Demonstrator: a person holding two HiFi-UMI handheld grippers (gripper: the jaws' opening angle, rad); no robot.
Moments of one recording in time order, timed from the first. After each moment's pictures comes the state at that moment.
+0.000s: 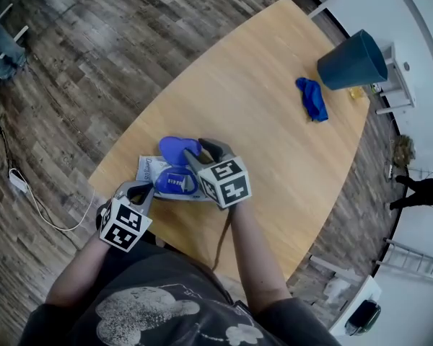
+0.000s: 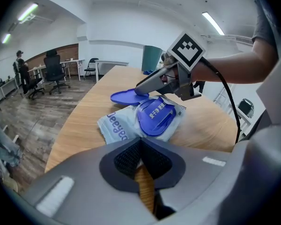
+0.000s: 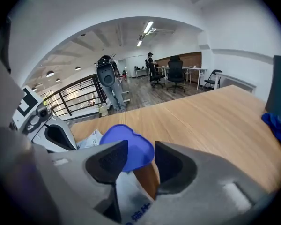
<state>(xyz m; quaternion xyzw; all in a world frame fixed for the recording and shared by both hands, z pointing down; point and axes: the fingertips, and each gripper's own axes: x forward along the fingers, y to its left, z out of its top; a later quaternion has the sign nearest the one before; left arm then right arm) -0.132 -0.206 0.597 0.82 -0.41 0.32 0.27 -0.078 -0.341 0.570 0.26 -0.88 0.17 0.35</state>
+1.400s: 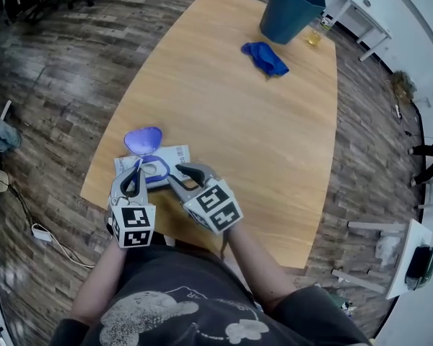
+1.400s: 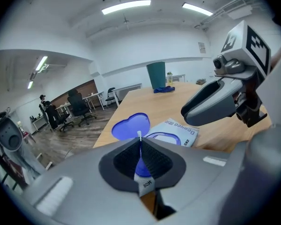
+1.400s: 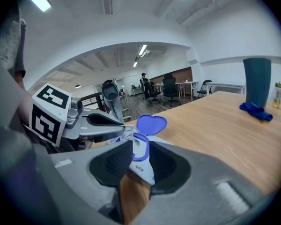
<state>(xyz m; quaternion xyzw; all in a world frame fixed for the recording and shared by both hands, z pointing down) -0.103 -0.243 0.539 0.77 -0.56 0.30 0.08 -0.025 -0.234 0.521 0.30 -0.91 0.18 0.23</state>
